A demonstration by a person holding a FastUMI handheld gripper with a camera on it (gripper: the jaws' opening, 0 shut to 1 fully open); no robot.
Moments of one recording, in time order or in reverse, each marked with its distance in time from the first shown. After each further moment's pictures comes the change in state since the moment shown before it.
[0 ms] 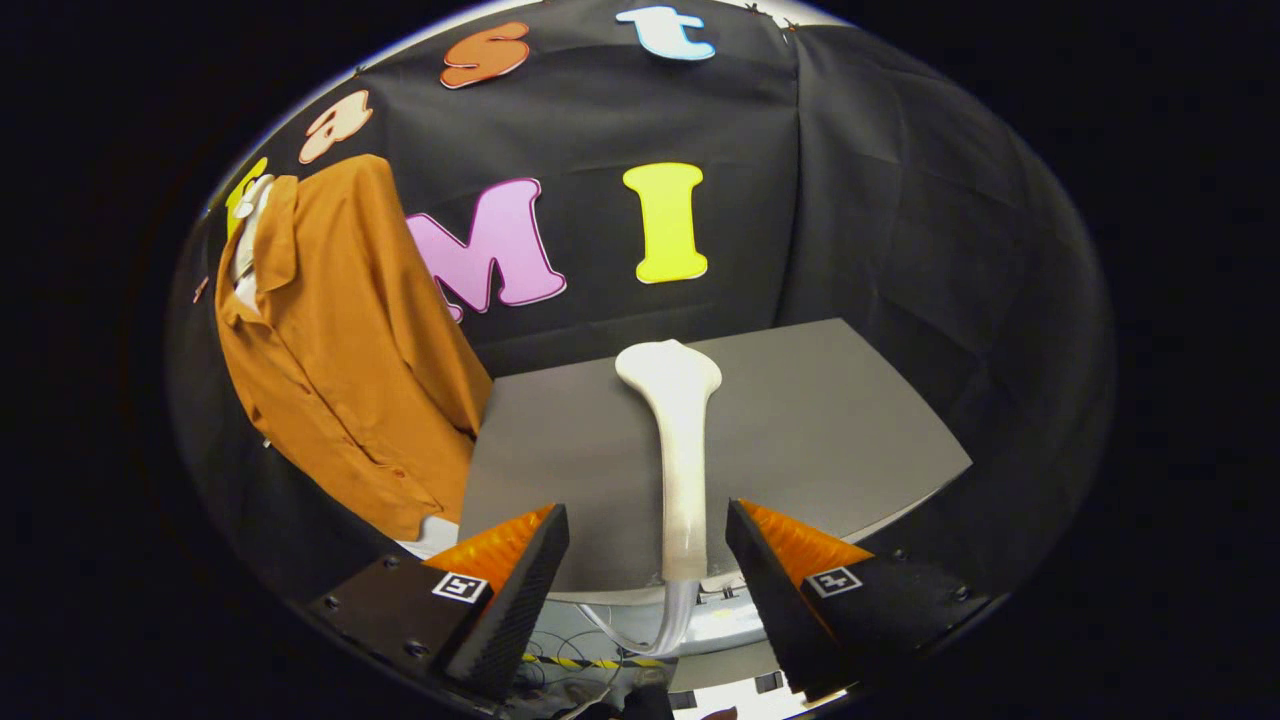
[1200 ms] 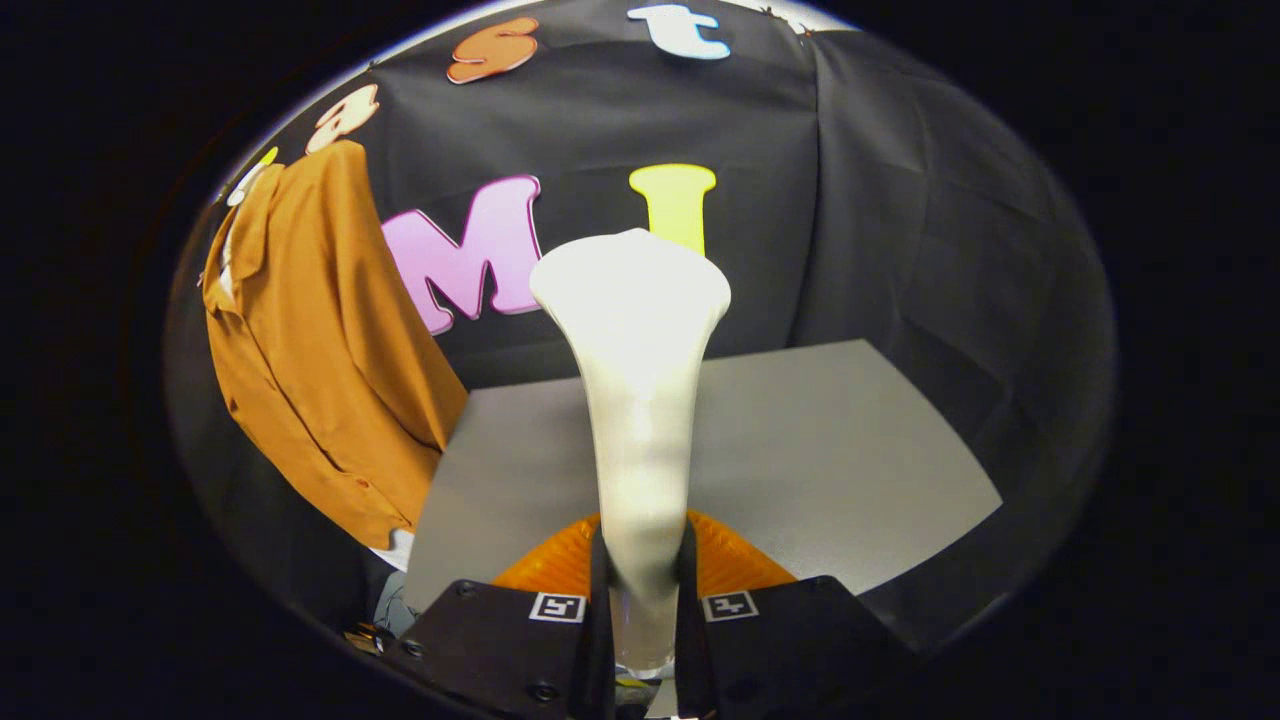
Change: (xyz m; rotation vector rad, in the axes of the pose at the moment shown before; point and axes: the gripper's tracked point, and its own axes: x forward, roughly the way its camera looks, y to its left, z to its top) arm 0.002 0.004 0.028 -0.022 -0.173 0.049
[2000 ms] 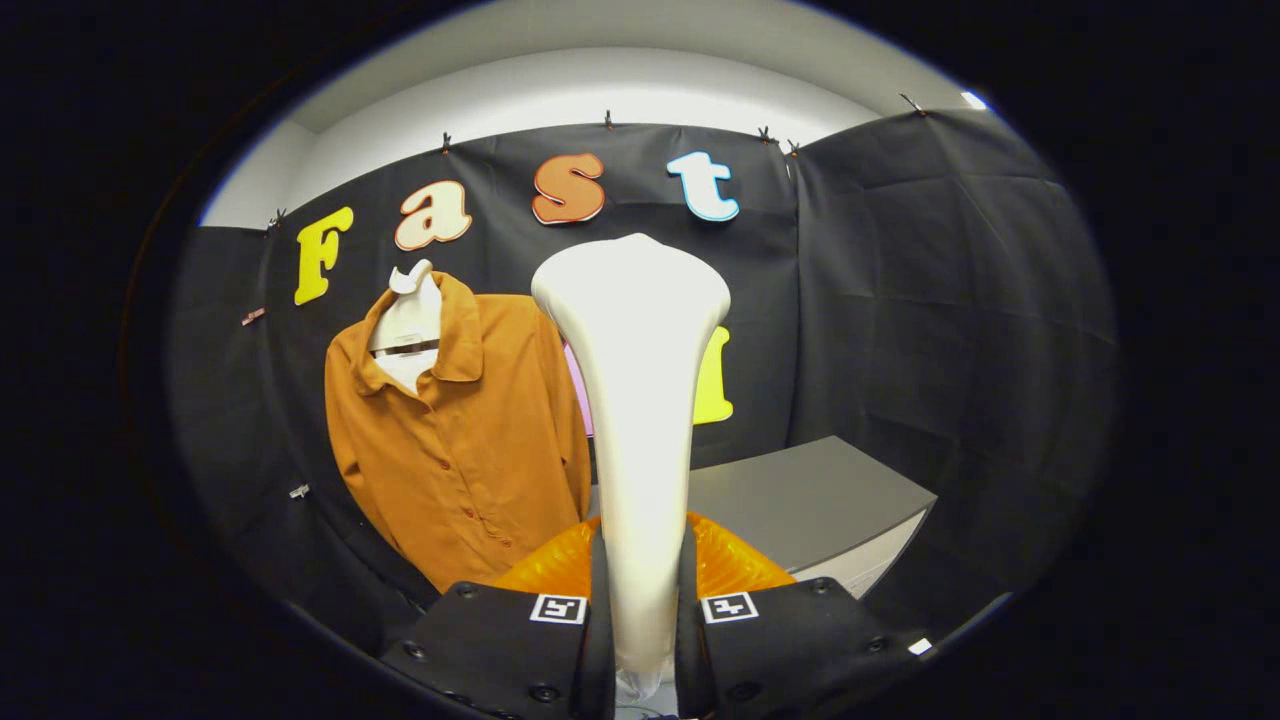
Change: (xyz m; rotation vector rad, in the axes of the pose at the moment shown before) arm -0.203 0.135 0.018 0.012 -0.378 -0.026
